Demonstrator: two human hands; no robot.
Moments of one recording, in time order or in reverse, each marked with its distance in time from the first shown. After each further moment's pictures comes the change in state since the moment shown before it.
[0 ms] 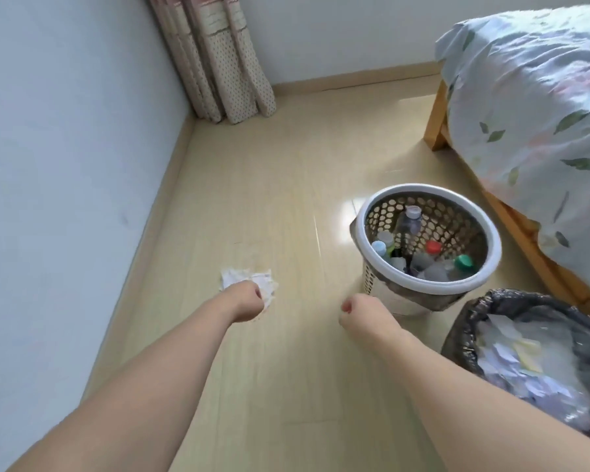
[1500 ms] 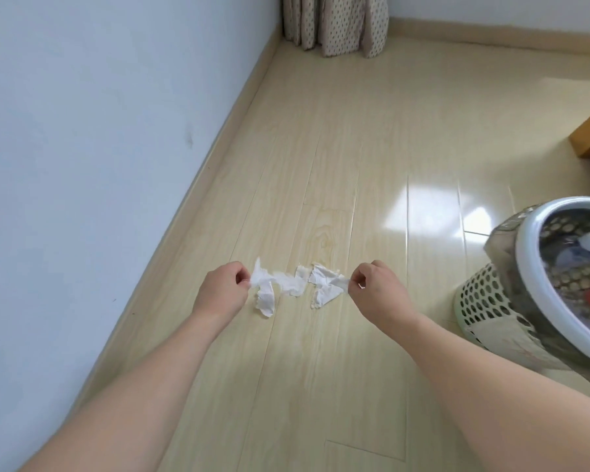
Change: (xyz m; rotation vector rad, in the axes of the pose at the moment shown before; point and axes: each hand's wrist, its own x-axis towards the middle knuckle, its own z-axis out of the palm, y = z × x) left_hand 0.078 -0.215 0.038 -0.545 0.481 -0.158; right_hand 0.145 -0.114 0.128 -0.127 0.078 -0.292
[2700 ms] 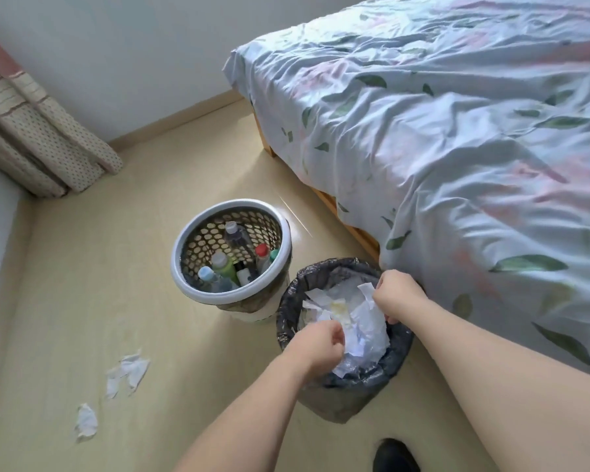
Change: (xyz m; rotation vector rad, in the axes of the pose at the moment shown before) left_hand -0.384 0.370 0.314 0.580 -0.807 0.772; right_hand -0.339 0.371 -0.263 0.299 0.234 0.767
